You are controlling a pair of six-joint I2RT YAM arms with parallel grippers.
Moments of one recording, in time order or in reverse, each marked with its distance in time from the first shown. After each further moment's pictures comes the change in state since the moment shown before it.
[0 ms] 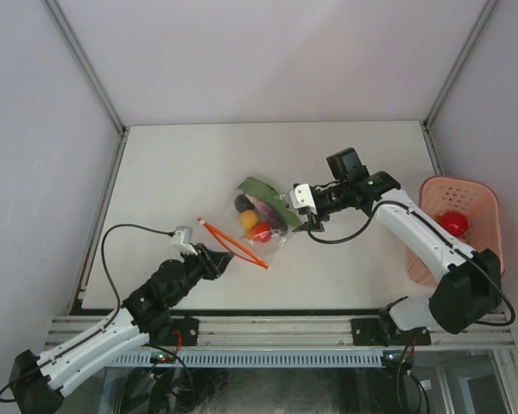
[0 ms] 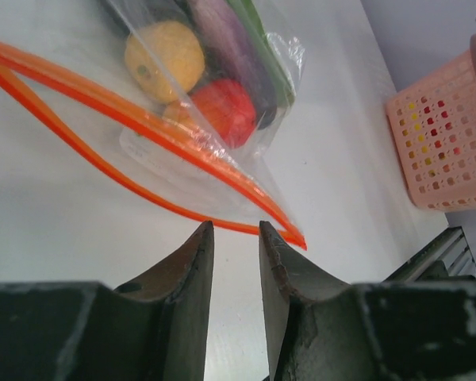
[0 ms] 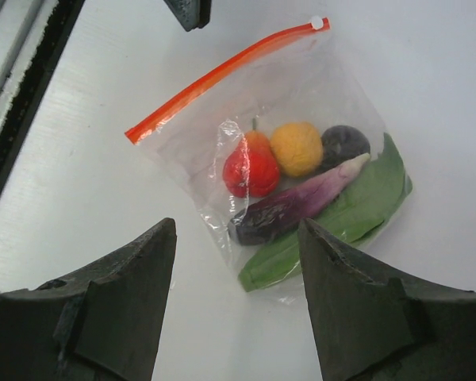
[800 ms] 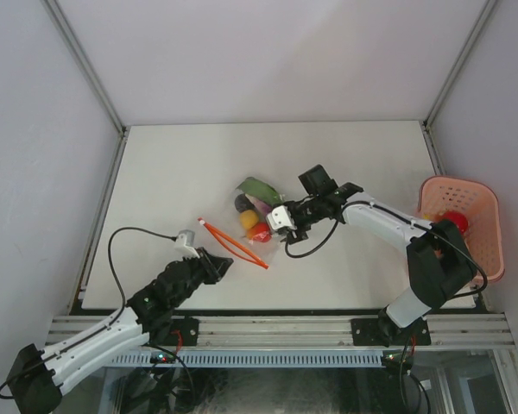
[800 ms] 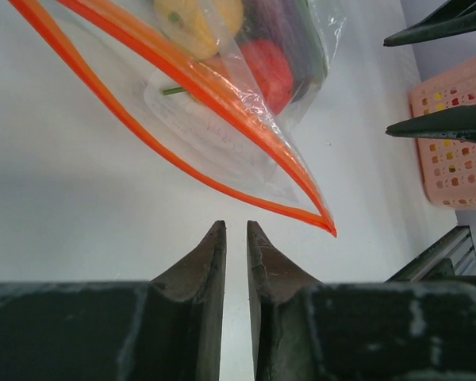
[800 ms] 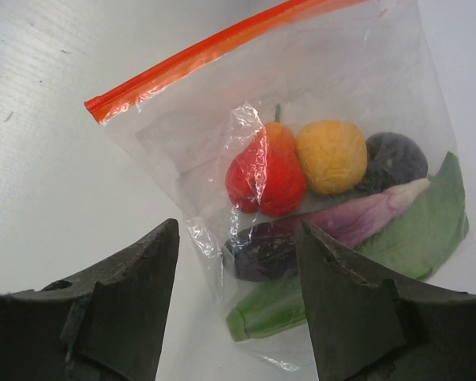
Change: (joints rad) left arm 0.000 0.053 -0.060 0.024 0.013 -0.090; right arm 0.118 0.205 -0.100 0.222 0.113 -0.134
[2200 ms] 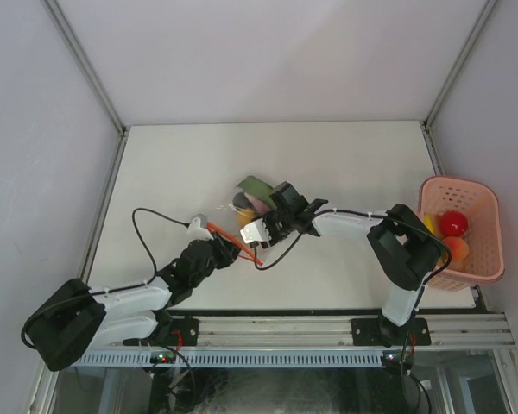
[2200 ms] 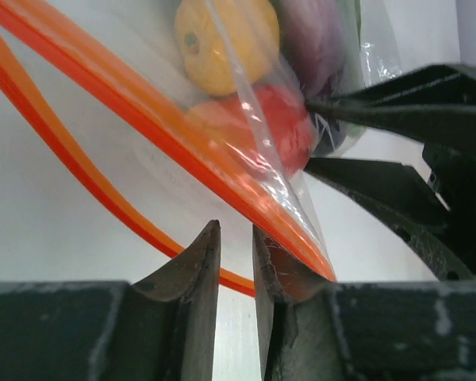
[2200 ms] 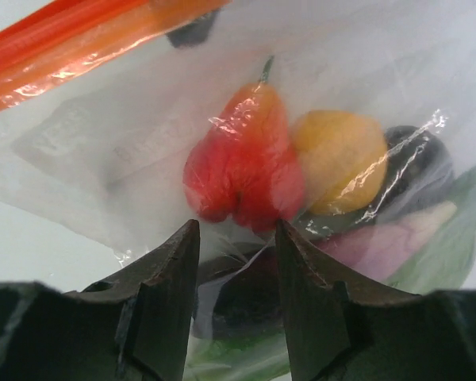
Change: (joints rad) left arm 0.055 0.640 0.134 0.391 -0.026 -0.072; right arm 0.169 0.201 -0.031 0.360 0.360 0.085
